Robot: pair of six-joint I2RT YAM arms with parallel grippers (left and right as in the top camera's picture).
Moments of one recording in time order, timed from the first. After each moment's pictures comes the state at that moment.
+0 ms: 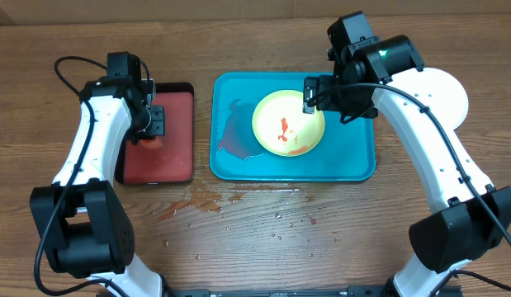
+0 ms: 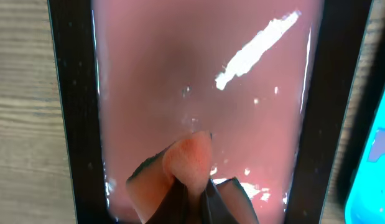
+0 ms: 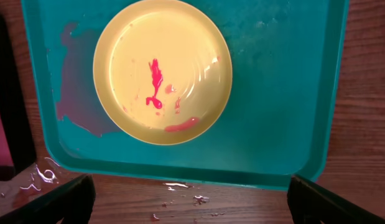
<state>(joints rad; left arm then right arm) 0.07 1.83 1.42 -0.97 -0.06 0.00 0.33 1.85 1.86 -1.32 -0.07 0.38</state>
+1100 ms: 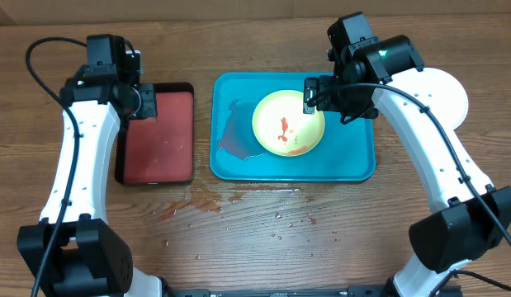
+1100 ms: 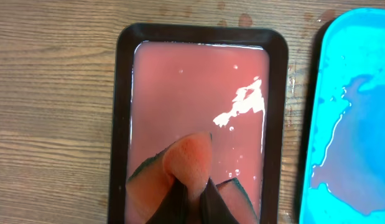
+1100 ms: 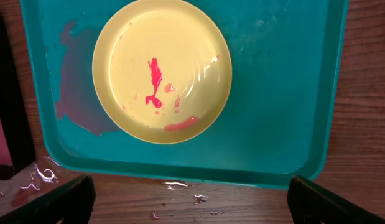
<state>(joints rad) 0.07 1.70 1.50 -0.92 -0.04 -0.02 0.33 1.85 1.86 -1.32 -0.07 0.38</state>
